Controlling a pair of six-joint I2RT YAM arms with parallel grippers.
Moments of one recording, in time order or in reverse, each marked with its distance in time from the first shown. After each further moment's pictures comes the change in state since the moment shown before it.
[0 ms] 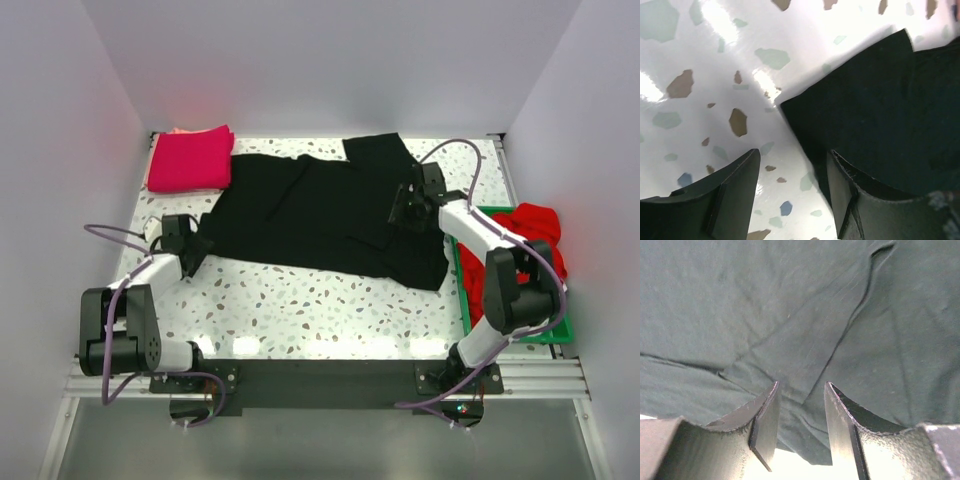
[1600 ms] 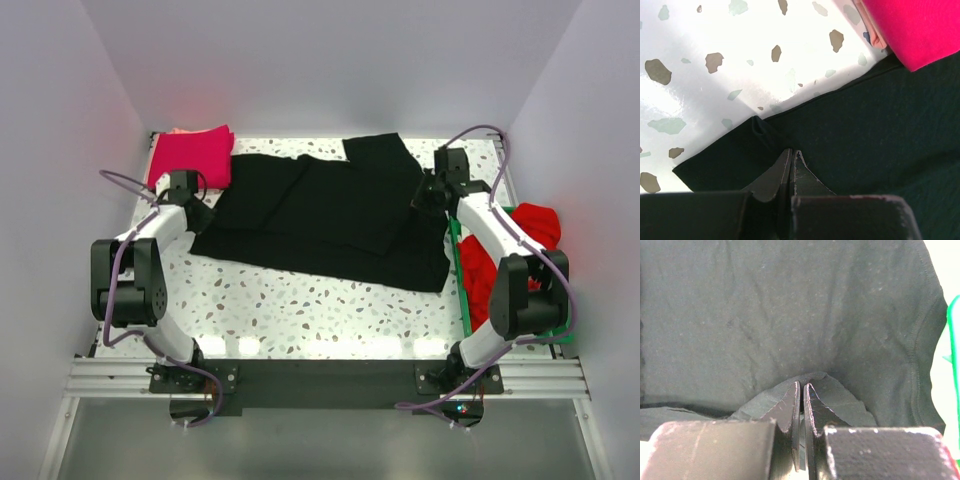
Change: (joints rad) left arm -0.050 0.295 0.439 -0.167 0.015 0.088; right arm -0.090 -0.049 0.085 -0.044 0.019 -0.013
